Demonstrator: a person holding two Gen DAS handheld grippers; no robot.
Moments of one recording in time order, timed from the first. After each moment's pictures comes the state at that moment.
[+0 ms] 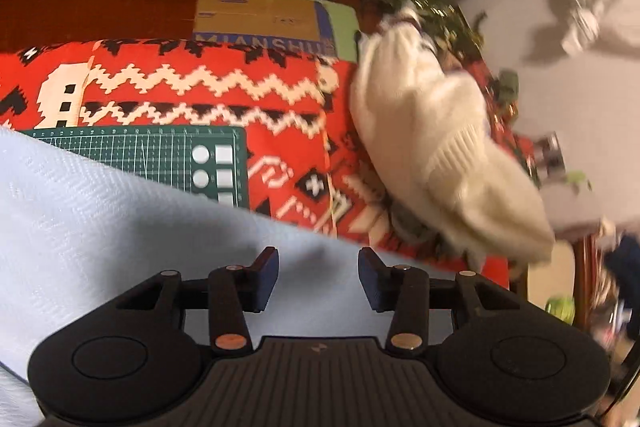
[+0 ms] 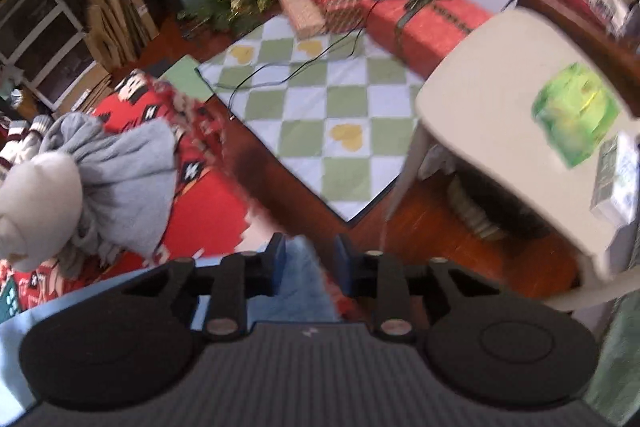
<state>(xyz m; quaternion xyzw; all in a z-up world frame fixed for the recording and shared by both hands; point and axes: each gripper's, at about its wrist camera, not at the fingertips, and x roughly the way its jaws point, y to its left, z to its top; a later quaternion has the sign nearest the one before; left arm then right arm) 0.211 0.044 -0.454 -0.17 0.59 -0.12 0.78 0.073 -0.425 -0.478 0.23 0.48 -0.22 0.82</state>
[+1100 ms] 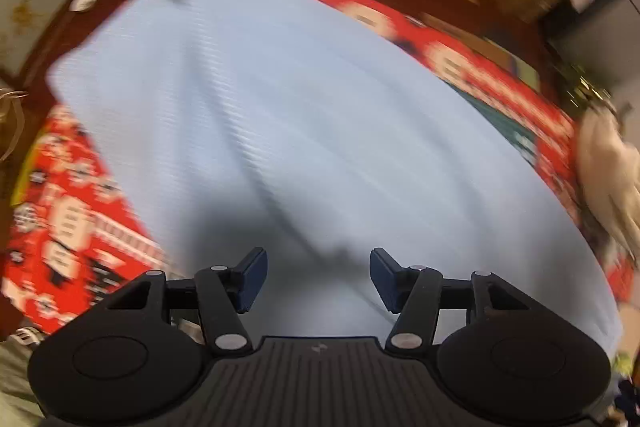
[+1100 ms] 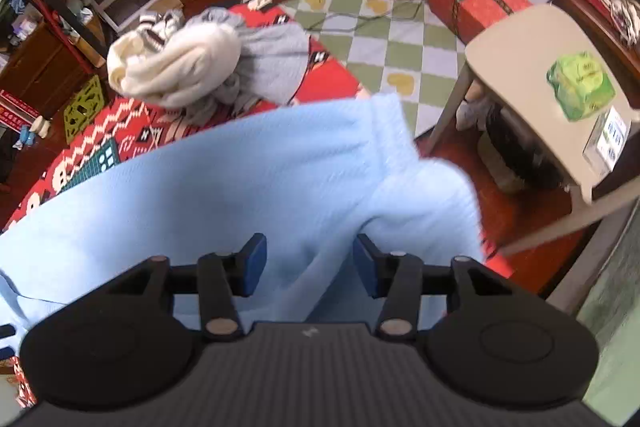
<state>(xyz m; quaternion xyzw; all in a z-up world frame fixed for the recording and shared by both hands) 0.028 0.291 -0.396 -0.22 0.59 0.18 0.76 -0.019 -0.277 -0.384 0.21 0.55 -0.13 0.80</state>
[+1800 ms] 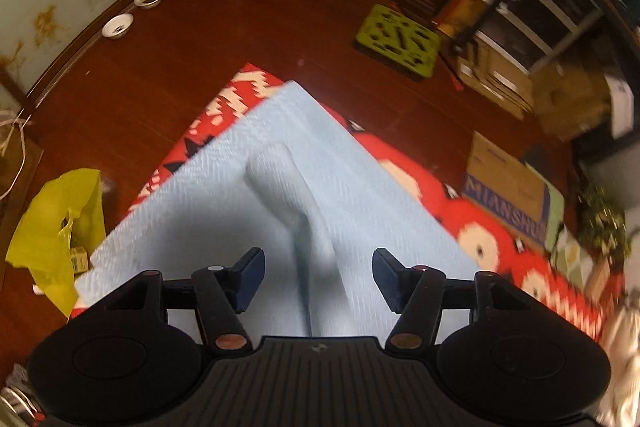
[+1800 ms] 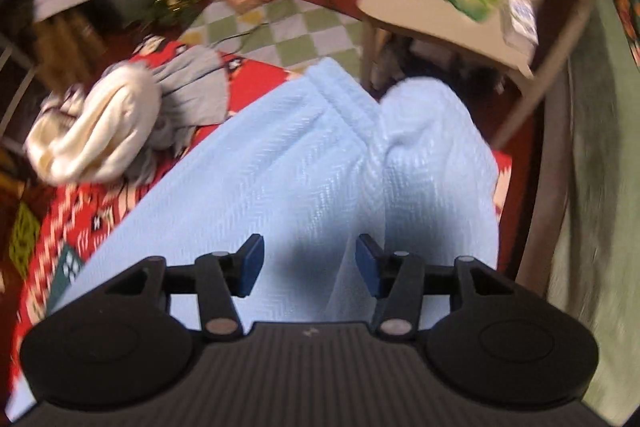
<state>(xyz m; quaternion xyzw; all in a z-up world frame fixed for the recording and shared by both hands) 0.146 0.497 -0.422 -0.28 0.52 0.24 0.77 -0.009 -0.245 -0.412 0.34 0.49 -0.35 0.72</state>
